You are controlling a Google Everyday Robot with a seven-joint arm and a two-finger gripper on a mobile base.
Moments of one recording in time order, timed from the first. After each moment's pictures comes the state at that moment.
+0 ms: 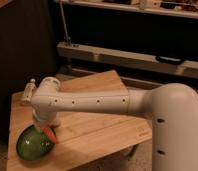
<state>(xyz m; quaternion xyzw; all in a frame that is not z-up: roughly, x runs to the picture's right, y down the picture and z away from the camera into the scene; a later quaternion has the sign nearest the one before) -0.270 0.183 0.693 0.03 -0.38 -0.84 0.38</state>
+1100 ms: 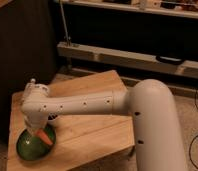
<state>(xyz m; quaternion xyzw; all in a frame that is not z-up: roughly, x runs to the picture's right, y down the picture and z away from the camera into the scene) -0.319 0.197 0.716 0.05 -0.38 -0.86 0.34</state>
